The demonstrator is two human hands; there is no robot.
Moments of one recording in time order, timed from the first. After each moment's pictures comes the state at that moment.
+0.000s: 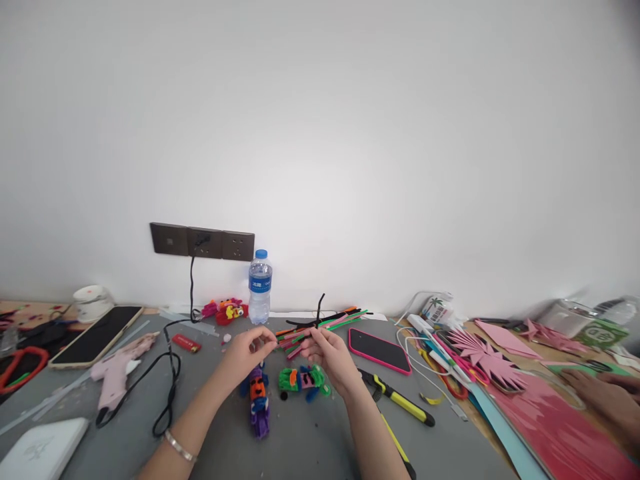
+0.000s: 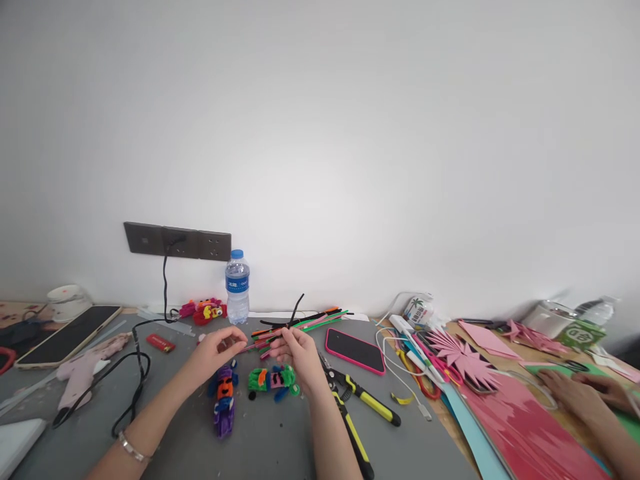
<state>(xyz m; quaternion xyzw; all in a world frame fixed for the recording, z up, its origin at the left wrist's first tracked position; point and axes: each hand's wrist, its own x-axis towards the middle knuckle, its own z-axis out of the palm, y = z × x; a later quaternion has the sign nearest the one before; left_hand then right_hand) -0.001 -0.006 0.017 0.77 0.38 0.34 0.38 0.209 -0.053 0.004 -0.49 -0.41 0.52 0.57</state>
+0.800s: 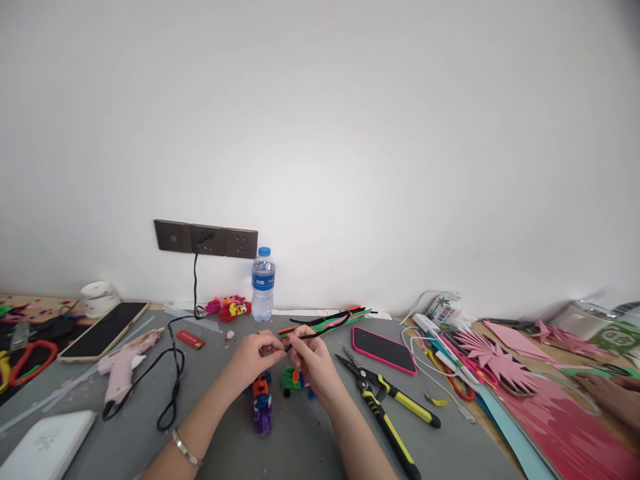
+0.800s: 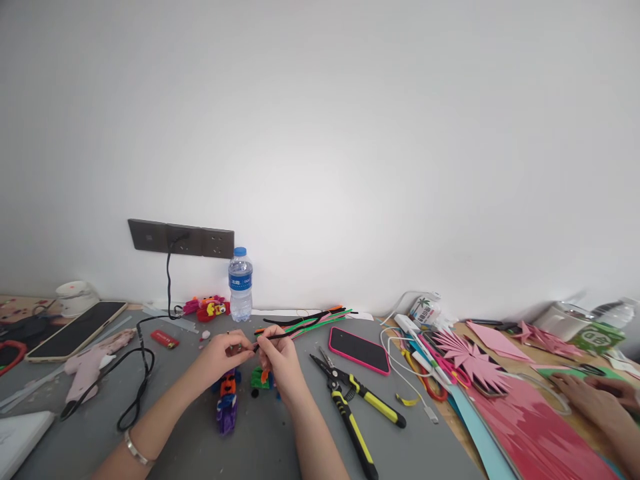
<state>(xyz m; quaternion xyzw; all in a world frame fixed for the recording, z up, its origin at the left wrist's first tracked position) 0.009 -0.011 0.013 0.78 0.37 0.32 0.39 0.166 -0.049 -0.010 -0.38 -0.41 0.56 0.60</state>
